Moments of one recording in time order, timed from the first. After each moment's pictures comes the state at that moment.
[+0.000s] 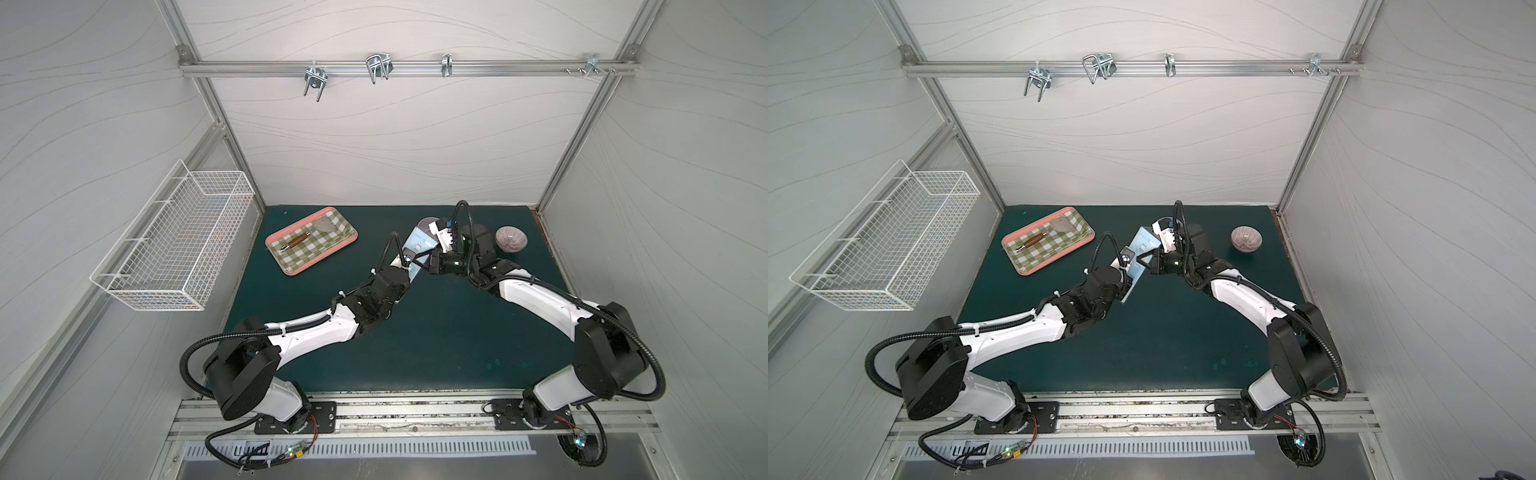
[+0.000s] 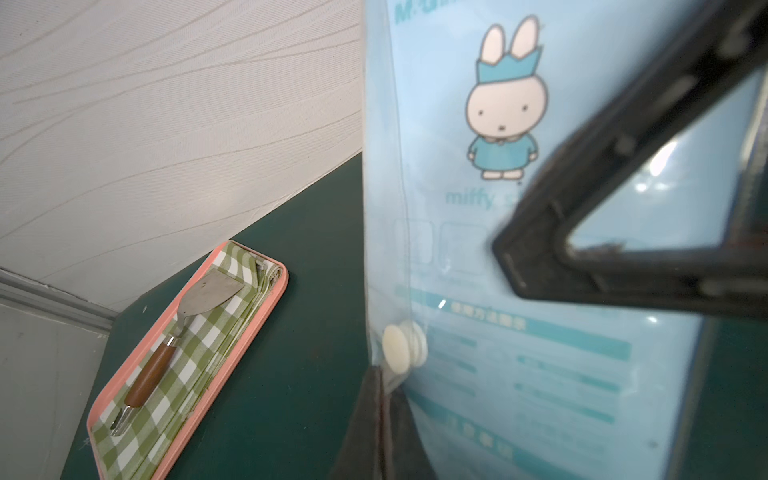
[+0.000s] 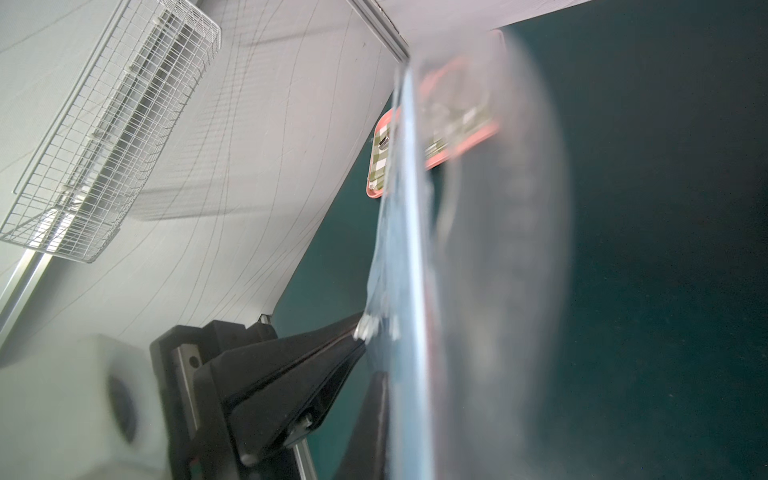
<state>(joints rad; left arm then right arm) -0.83 1.45 0.85 0.14 -0.60 0.14 0.56 1.52 1.04 0.03 -0.63 0.50</state>
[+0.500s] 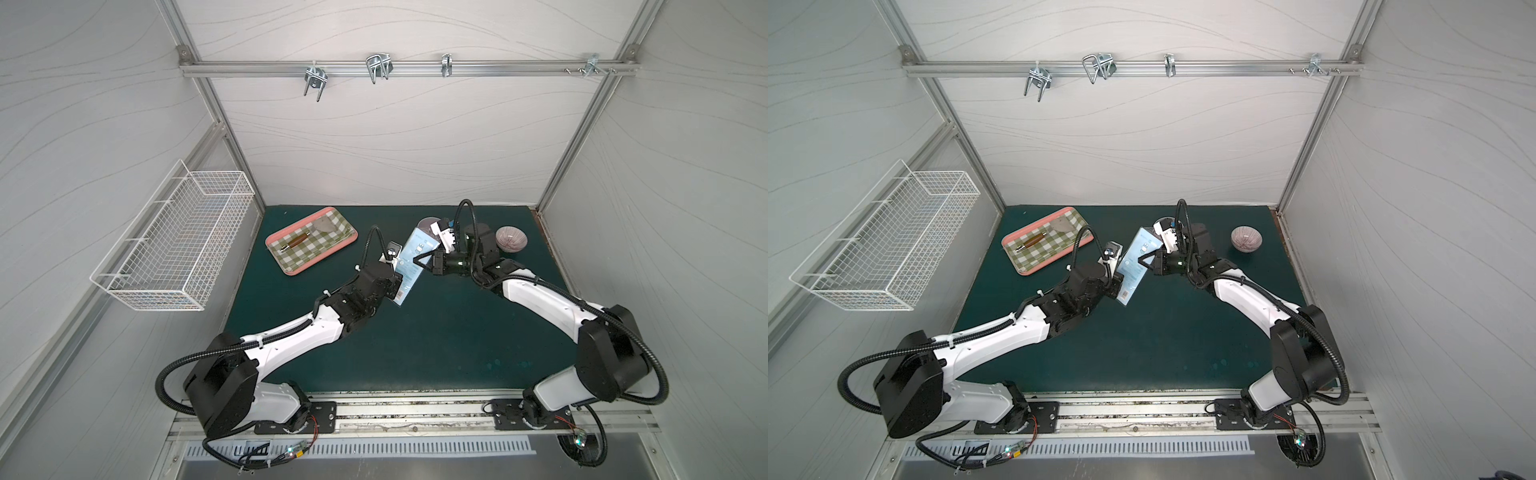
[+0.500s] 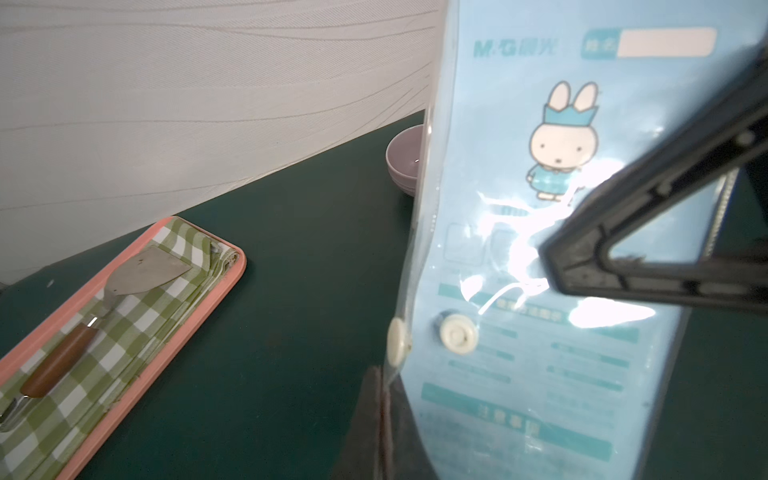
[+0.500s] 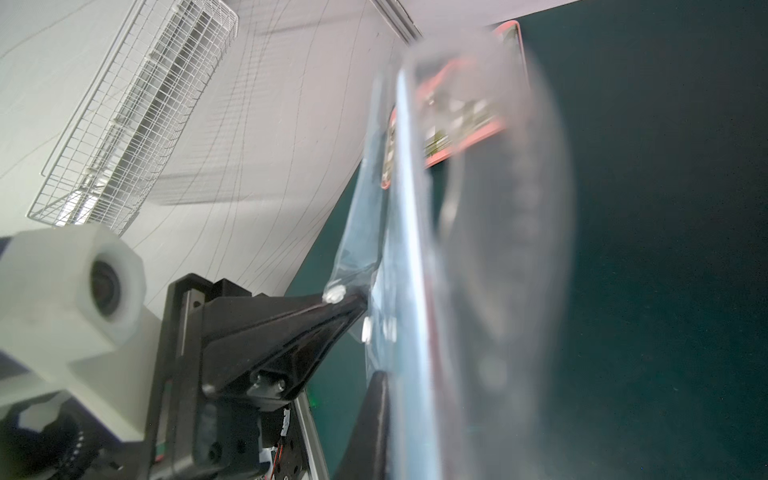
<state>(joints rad) -0.76 1.33 0.83 0.05 -0.39 -0.03 0.53 1.50 1.04 0.00 -0.68 0.46</state>
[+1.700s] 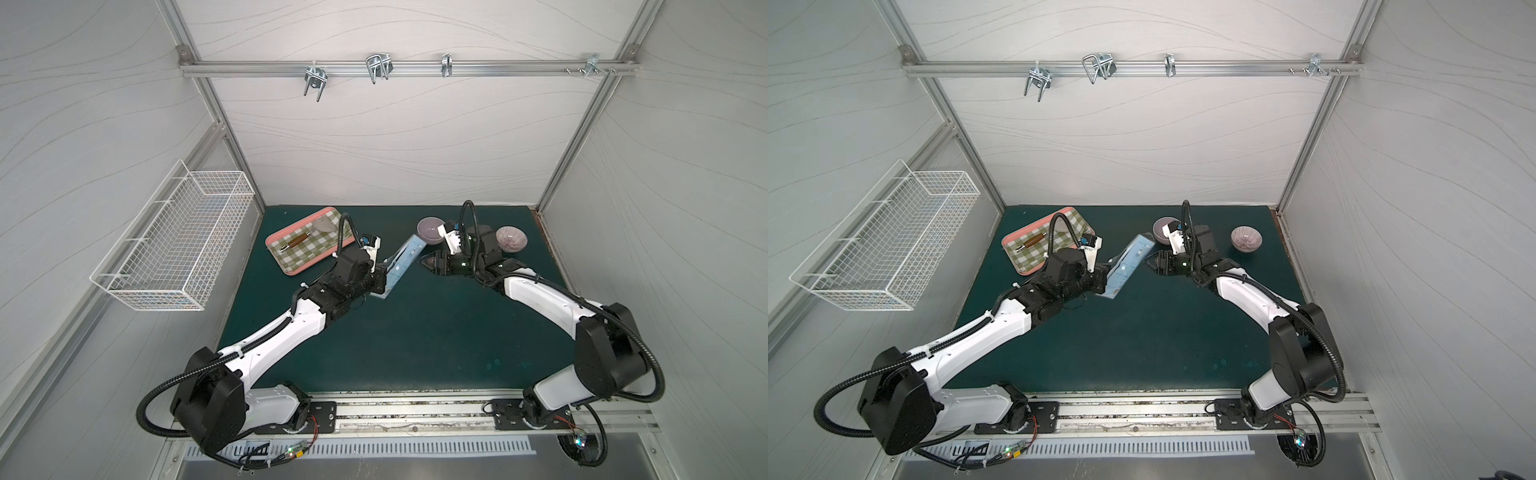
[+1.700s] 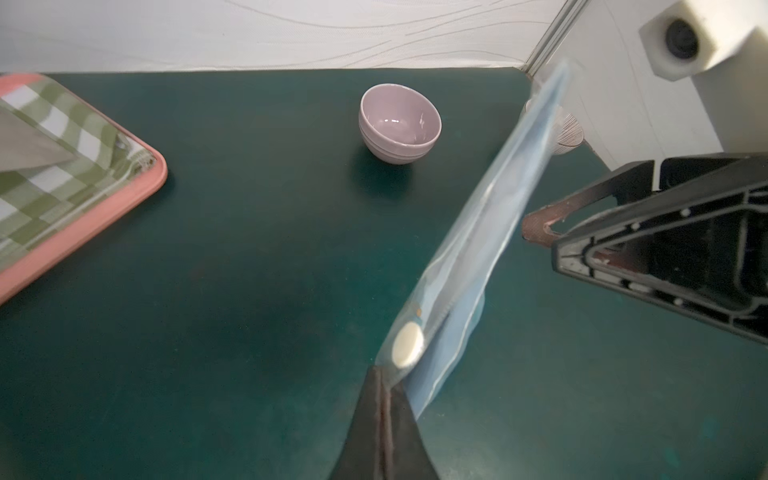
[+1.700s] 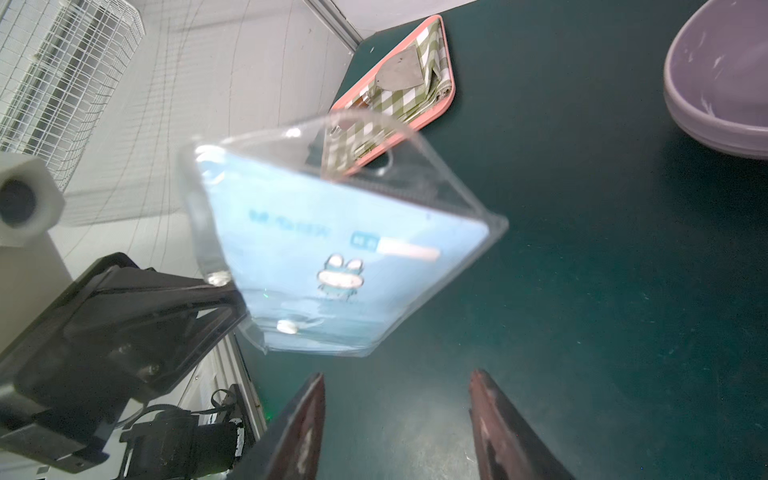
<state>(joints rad) -0.57 1.26 0.87 -0.17 -0.02 -0.33 0.50 1.51 1.03 -0.08 -0.58 0.42</state>
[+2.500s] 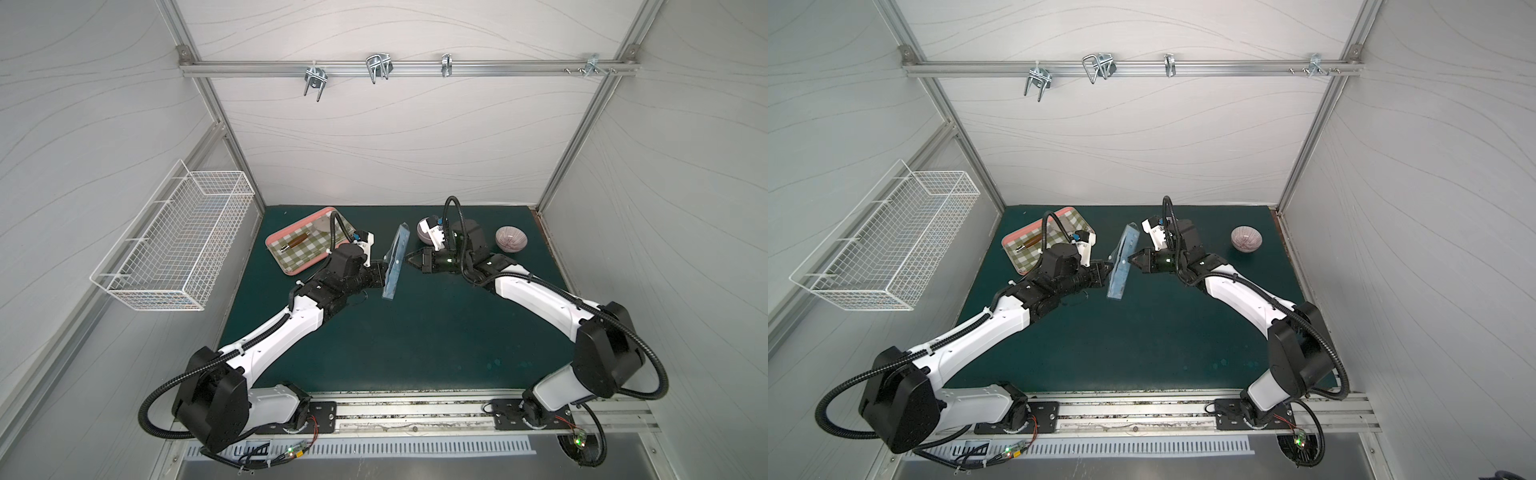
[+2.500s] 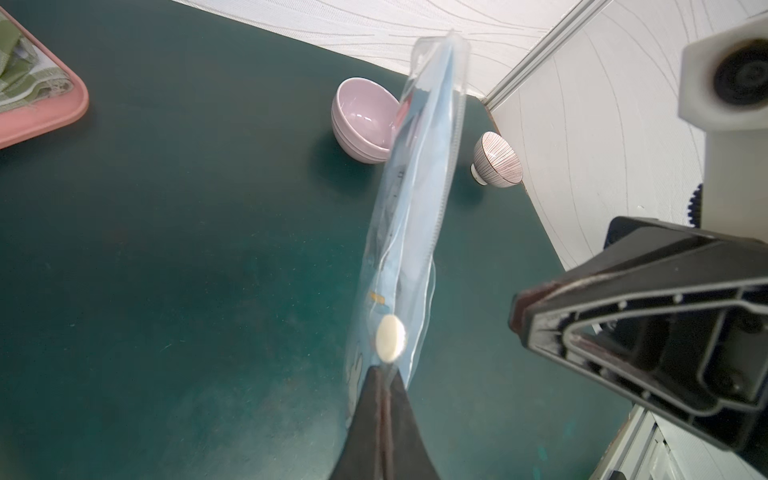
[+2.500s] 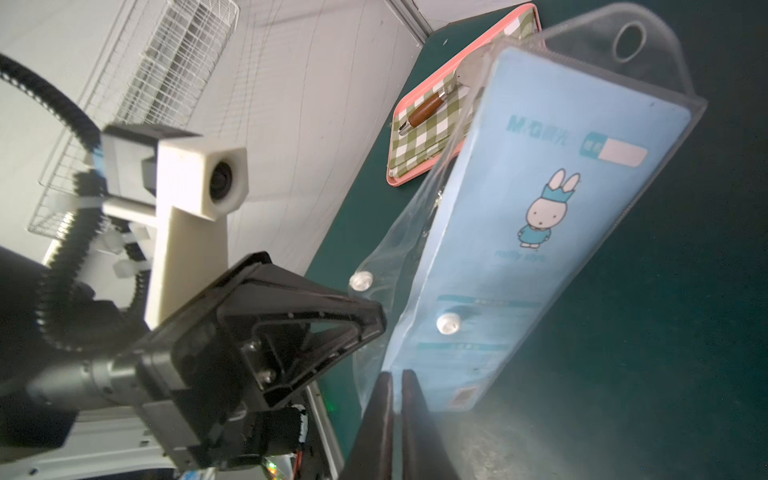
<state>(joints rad) -0.52 1.27 0.88 -0.14 0.14 -0.55 0.63 1.54 1.15 -0.08 -0.62 0.53</state>
